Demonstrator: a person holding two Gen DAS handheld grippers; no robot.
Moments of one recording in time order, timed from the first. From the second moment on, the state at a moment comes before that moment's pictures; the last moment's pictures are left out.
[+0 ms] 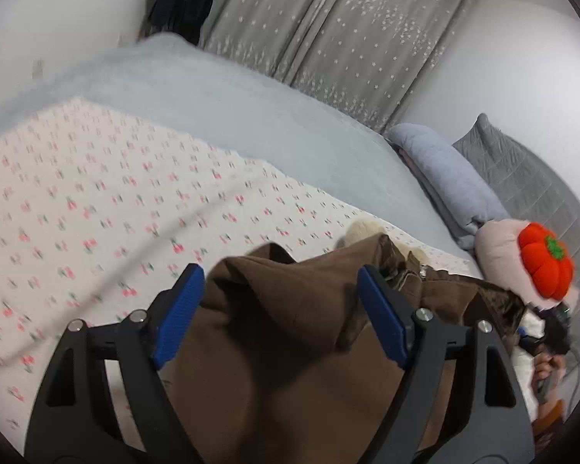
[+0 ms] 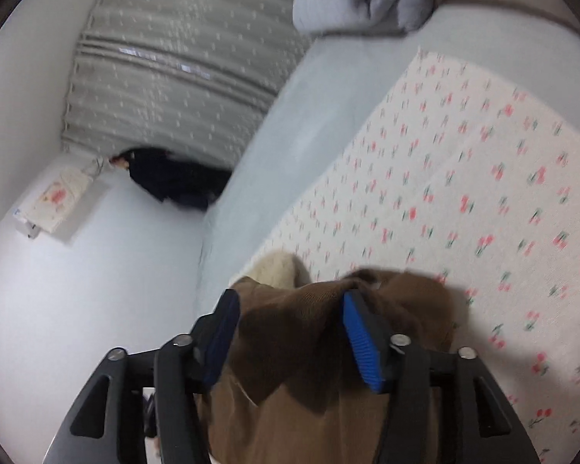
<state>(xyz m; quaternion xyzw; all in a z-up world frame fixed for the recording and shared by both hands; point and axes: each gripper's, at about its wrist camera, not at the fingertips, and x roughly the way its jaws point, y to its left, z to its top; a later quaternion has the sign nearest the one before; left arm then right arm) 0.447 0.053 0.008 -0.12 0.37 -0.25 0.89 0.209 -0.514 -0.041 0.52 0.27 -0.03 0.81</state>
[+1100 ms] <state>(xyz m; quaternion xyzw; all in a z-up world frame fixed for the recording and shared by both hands) 0.534 0.021 -0.097 -0.10 0.44 -0.20 0.87 0.338 -0.468 -0.109 0.19 0.43 -0.18 0.87</state>
